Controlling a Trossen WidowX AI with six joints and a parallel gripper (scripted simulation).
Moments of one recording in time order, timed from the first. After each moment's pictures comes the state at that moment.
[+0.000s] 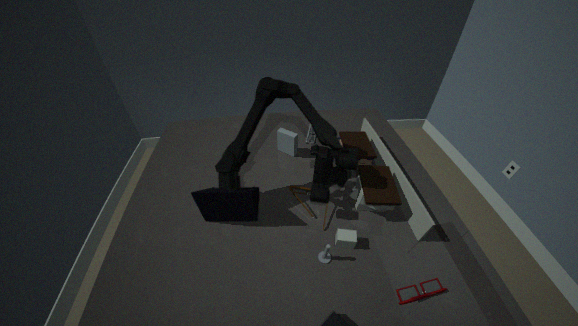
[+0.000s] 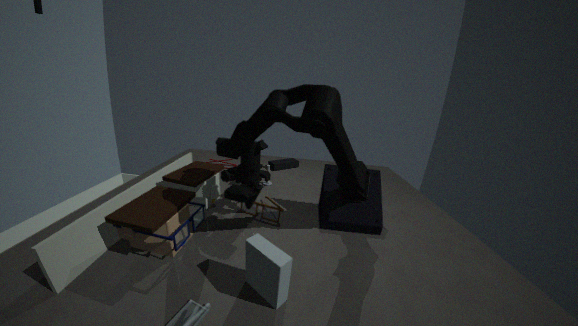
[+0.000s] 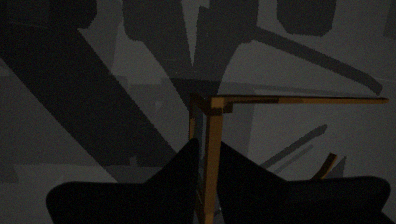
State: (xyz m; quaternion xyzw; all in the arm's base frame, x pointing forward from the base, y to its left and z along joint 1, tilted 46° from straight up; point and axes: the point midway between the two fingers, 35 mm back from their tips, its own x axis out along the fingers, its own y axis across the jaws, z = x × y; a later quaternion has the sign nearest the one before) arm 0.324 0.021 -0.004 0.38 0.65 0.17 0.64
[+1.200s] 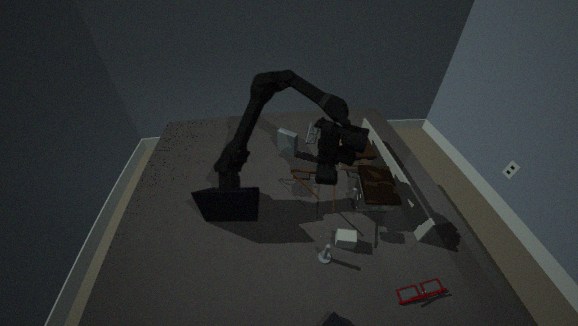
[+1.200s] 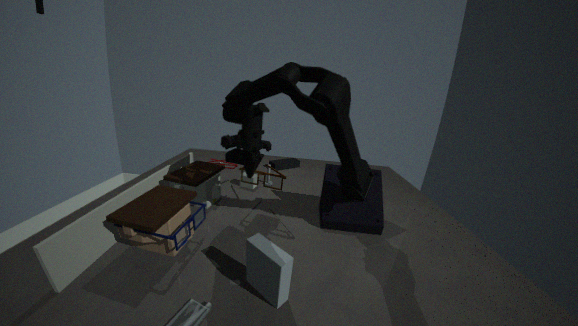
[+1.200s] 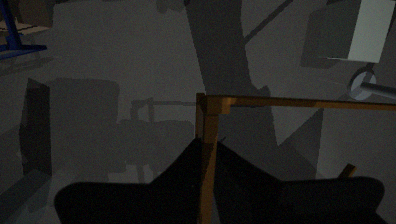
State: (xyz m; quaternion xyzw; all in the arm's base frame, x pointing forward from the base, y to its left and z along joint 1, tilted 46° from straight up) arm 0.319 -0.058 0.059 0.37 0.65 0.18 0.64
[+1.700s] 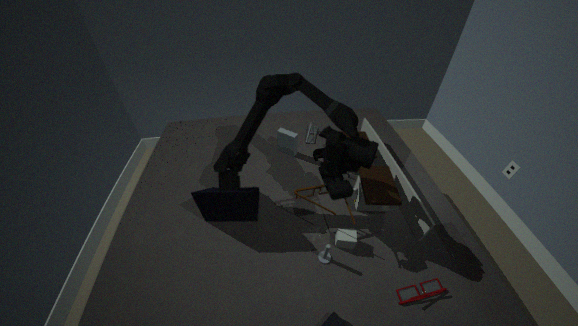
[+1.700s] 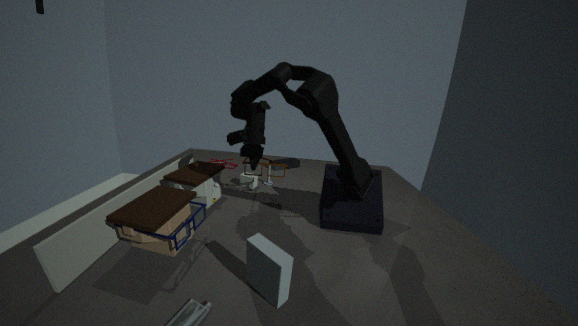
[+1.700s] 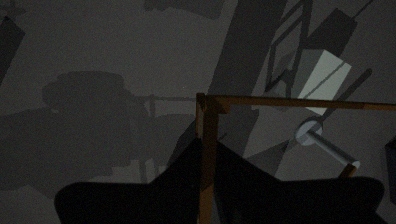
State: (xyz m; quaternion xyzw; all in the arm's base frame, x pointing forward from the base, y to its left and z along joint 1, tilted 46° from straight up) arm 0.319 -0.100 0.023 0.25 0.61 0.28 0.70
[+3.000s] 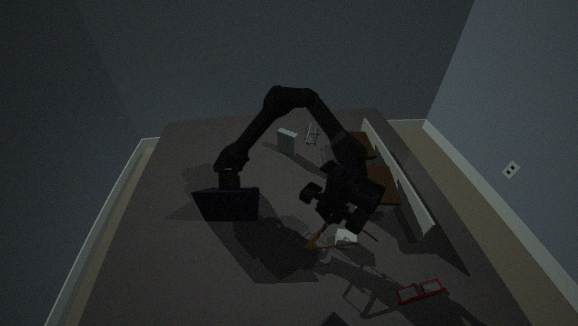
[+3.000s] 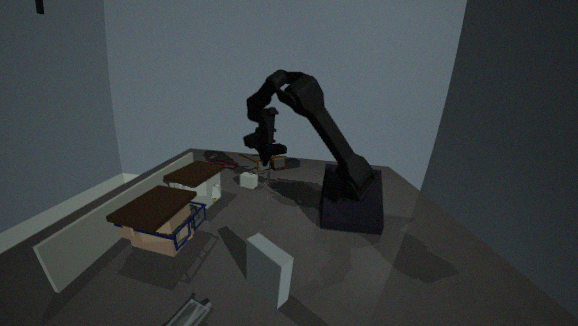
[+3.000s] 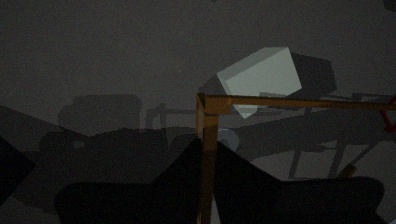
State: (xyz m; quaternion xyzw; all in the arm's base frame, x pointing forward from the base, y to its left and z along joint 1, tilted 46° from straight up) arm 0.301 -0.161 -0.069 0.00 0.48 0.46 0.74
